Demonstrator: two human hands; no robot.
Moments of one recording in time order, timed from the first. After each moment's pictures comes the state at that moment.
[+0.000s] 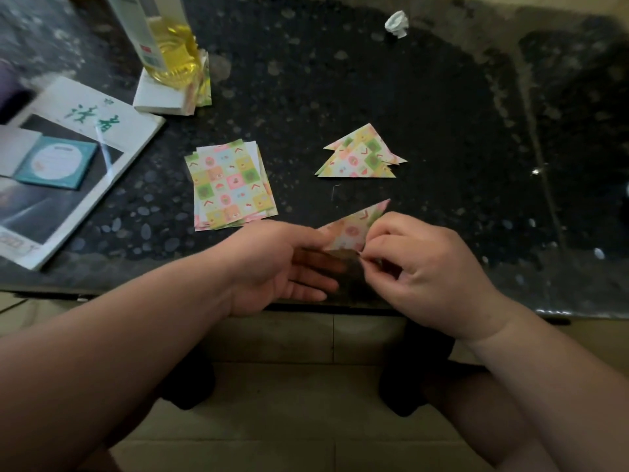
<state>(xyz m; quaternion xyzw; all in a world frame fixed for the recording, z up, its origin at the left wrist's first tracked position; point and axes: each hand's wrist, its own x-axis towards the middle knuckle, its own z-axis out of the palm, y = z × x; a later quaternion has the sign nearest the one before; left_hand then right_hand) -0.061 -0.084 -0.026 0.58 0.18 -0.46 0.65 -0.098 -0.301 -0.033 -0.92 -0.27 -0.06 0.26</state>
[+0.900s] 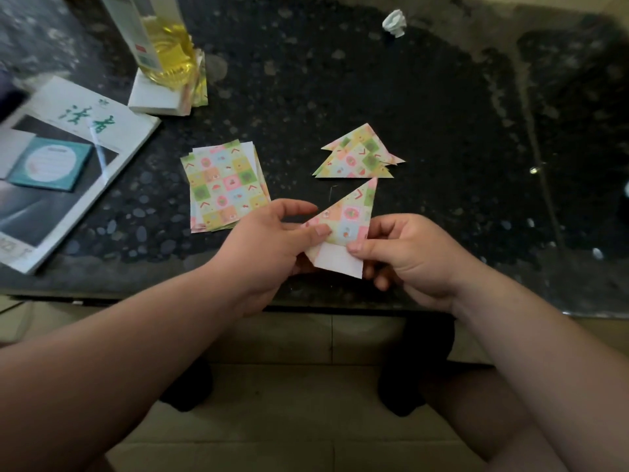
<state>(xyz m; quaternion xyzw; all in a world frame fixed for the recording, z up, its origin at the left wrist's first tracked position) -0.060 -0.094 -0.039 0.61 0.19 -0.27 0.72 -0.075 -0.282 -0.034 -0.71 0.17 0.27 0.63</state>
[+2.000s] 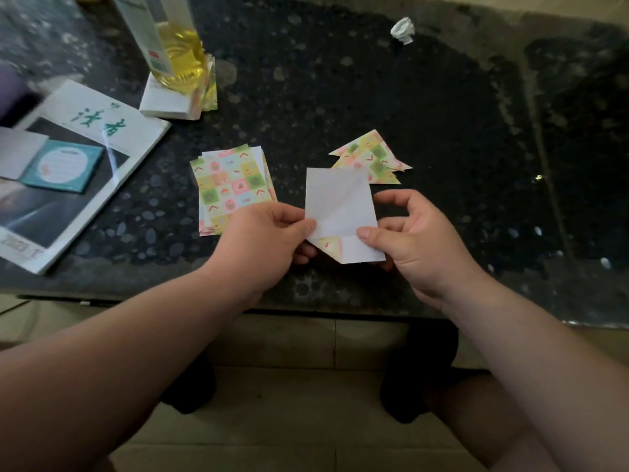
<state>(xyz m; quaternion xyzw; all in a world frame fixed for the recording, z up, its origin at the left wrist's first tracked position) -0.050 -0.081 -0.042 0.77 0.15 -0.20 0.59 -0.067 -0.274 -0.031 -0.75 0.18 0.14 0.61</state>
